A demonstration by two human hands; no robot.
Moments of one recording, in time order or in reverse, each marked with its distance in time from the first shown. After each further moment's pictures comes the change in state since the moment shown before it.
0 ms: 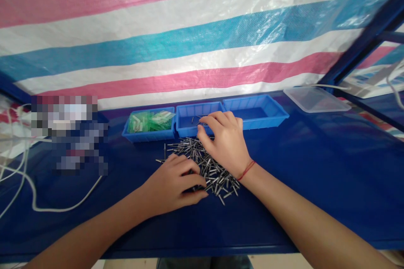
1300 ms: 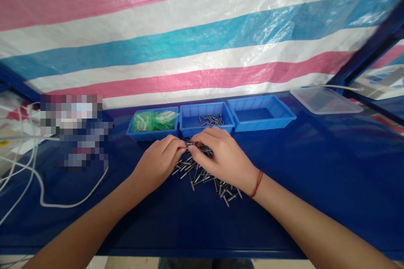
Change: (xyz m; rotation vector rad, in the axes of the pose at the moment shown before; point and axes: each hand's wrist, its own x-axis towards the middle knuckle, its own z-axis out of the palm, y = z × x) left_hand -0.001 -0.028 -0.014 0.356 0.119 -0.234; right_hand -0.007 -0.017 -0.014 0.357 -0.305 -0.111
